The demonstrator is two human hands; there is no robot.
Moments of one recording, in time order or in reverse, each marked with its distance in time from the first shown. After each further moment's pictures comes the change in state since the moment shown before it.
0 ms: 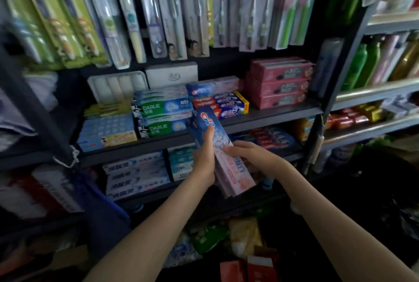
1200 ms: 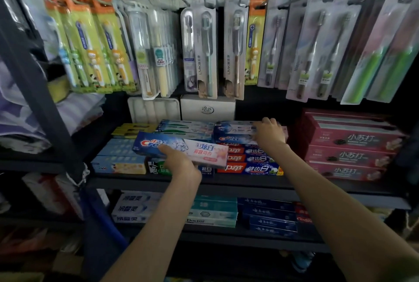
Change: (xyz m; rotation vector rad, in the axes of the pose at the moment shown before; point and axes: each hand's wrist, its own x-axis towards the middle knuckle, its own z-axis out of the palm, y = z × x) left_hand 0.094 0.115 0.006 -0.809 0.617 0.328; right_hand 0.245 -0.086 -0.126 -1.253 0.493 -0.328
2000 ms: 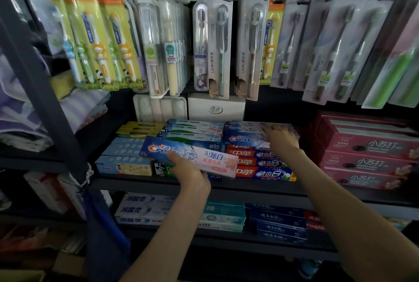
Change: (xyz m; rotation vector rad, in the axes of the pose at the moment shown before) left_hand 0.011 -0.007 -0.012 -0.003 0.003 -0.012; right_hand 0.011 0.007 0.024 -0.040 -0.061 0.009
